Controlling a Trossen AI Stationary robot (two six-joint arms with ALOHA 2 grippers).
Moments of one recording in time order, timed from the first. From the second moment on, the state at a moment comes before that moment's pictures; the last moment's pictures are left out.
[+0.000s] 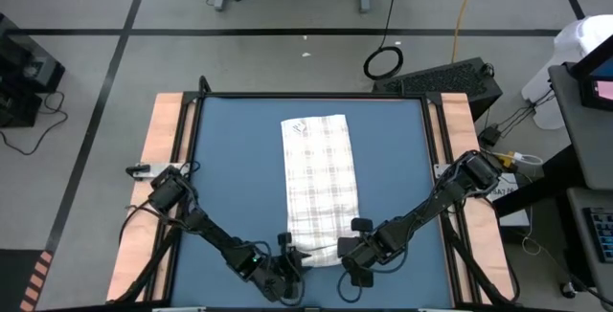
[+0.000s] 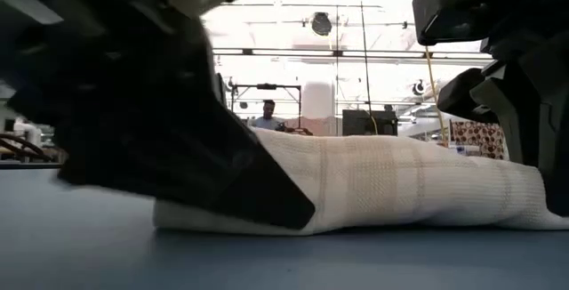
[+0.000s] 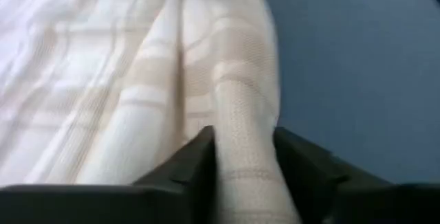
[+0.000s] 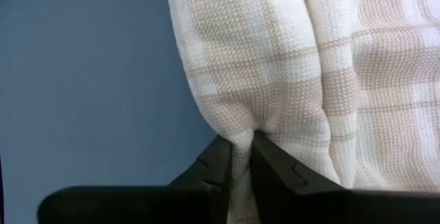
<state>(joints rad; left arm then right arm) -0.69 2.16 1.20 0.17 -0.65 -0.51 0.61 1.89 1.16 -0.49 0.07 0.72</state>
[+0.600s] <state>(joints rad) -0.65 2.13 1.20 0.07 -0.53 -0.78 0.68 1.89 1.16 -0.50 0.17 0.65</state>
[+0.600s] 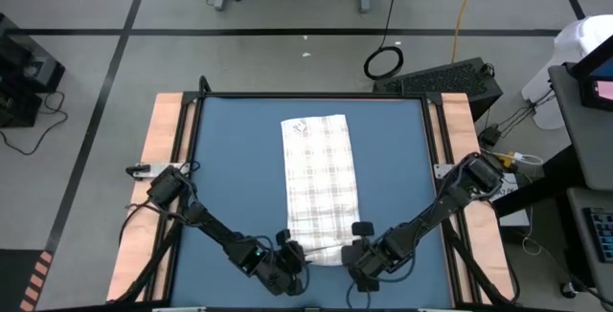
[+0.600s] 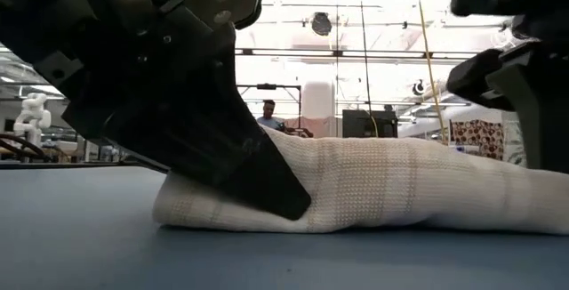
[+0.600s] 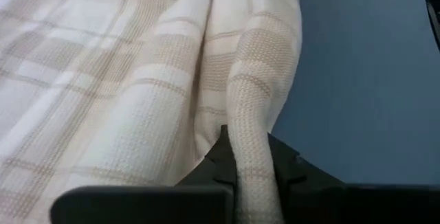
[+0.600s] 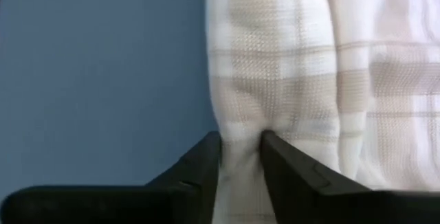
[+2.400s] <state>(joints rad) -0.65 2.13 1.20 0.11 -0.45 -0.96 0.74 1.91 1.15 -0.61 0.37 0.63</state>
